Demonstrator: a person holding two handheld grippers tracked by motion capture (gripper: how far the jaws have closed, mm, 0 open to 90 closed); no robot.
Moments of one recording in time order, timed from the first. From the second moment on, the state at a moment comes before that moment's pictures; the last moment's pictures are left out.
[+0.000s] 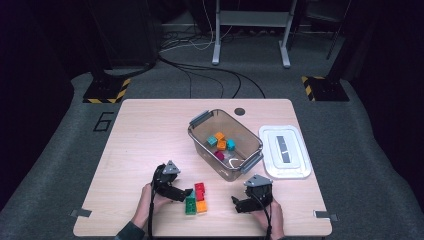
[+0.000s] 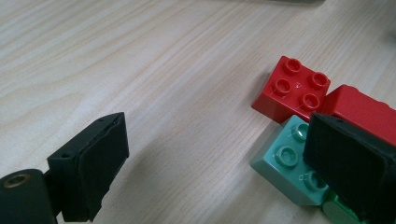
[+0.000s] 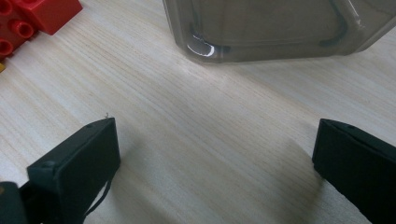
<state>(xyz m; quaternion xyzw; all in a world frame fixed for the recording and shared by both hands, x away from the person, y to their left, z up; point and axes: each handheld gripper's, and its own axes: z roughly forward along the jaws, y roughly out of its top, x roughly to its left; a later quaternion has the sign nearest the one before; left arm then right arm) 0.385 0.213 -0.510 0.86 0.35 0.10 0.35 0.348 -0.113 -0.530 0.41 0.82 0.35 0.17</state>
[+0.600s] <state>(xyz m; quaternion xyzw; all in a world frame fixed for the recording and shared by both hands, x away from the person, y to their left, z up) 0.401 0.238 -0.508 0.84 0.40 0.13 0.34 0.348 -0.113 -0.530 0.41 0.82 0.35 0.17</state>
